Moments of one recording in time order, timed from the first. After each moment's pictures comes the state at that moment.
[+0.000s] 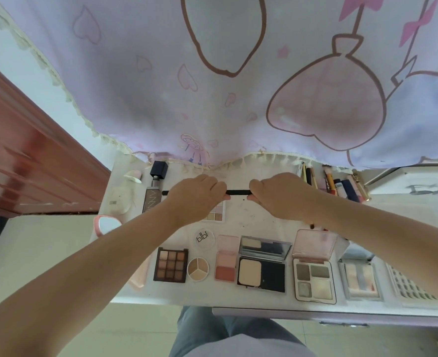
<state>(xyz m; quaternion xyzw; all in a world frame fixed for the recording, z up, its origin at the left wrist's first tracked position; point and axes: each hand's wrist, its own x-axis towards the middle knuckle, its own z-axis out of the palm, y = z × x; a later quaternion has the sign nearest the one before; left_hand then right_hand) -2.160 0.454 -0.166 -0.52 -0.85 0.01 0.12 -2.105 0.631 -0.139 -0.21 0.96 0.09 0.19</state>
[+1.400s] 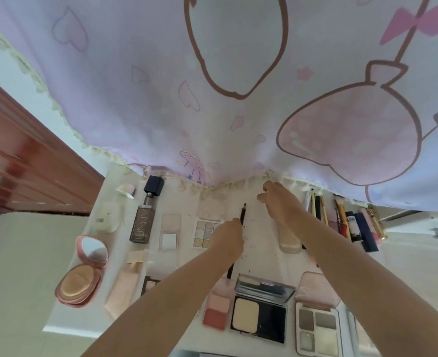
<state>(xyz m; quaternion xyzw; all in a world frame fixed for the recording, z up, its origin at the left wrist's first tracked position) -2.156 0.530 -0.247 -0.13 -0.93 -0.12 -0.33 -2.180 0.676 -0.243 0.01 0.97 -0.10 0.21</state>
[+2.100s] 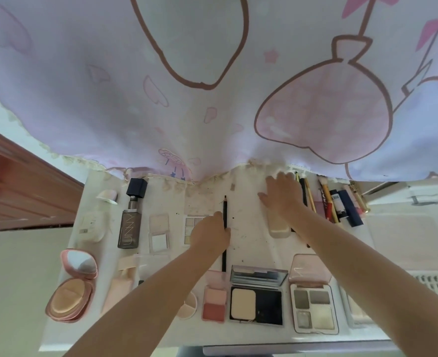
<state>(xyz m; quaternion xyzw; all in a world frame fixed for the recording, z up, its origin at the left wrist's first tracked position) -2.156 0.517 -0.246 -0.15 -0.94 -0.11 -0.28 -2.164 0.688 -0.239 0.14 0.97 -0.01 0.19</state>
